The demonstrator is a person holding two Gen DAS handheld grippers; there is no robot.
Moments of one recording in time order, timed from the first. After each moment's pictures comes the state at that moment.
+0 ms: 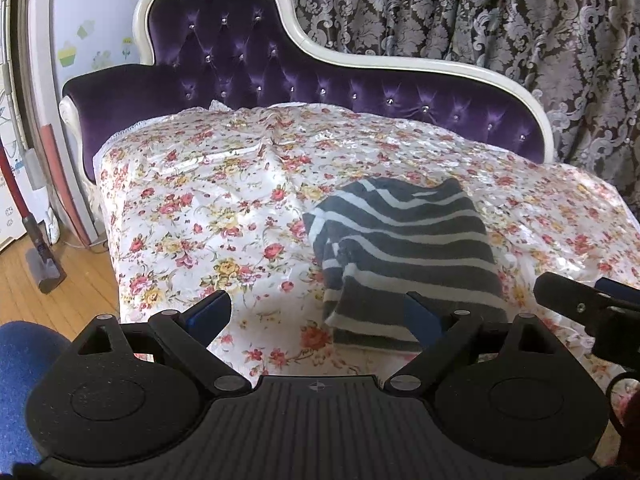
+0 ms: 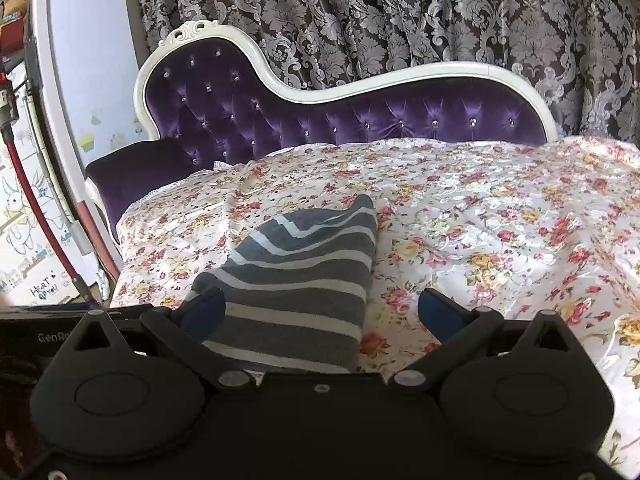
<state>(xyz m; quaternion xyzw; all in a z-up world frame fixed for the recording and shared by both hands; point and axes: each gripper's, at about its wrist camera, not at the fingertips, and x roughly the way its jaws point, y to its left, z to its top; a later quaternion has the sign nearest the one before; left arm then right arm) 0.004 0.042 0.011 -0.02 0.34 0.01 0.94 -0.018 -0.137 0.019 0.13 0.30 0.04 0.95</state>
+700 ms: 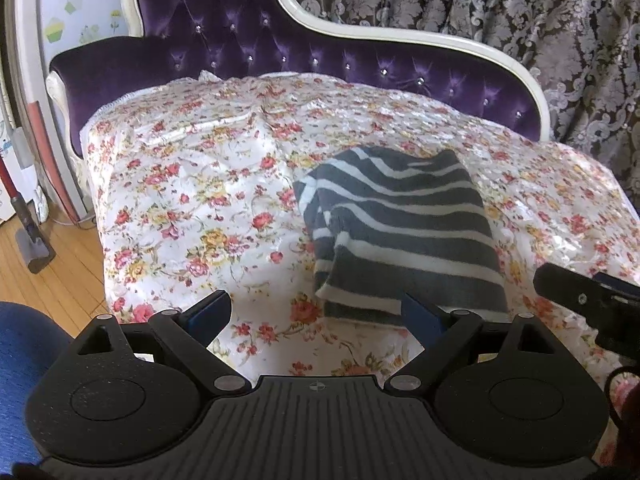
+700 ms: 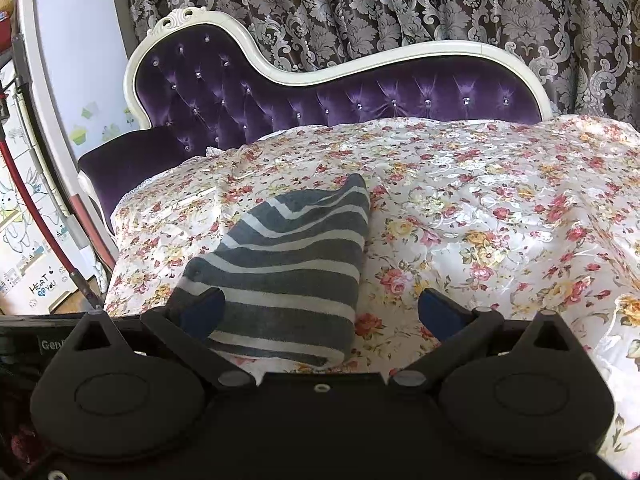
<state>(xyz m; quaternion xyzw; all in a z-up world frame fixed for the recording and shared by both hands) 0.011 0.041 -0.002 -0.03 0.39 -0.01 0.92 -0.016 -0.139 0.014 0.13 0.32 0.04 0.94</state>
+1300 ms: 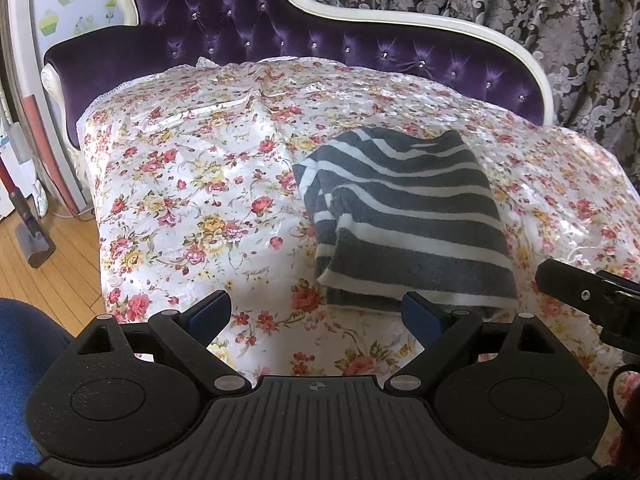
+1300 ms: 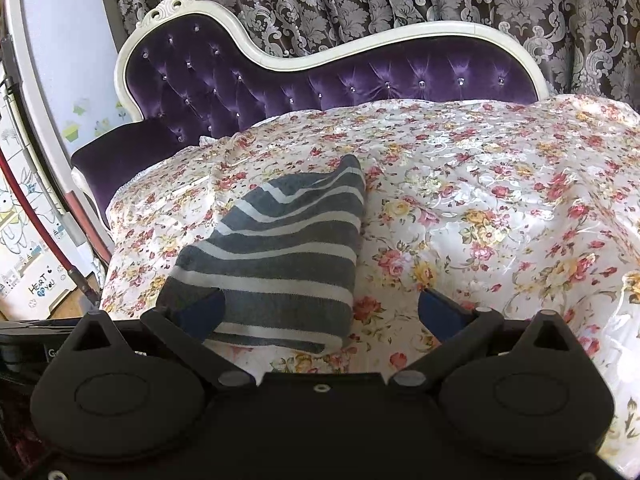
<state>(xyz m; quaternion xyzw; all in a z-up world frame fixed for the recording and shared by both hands) 0.016 0.040 -0.010 -0.02 0.41 0.00 0.91 -0.013 -0.137 0.007 0.14 0.35 0.03 0.93</state>
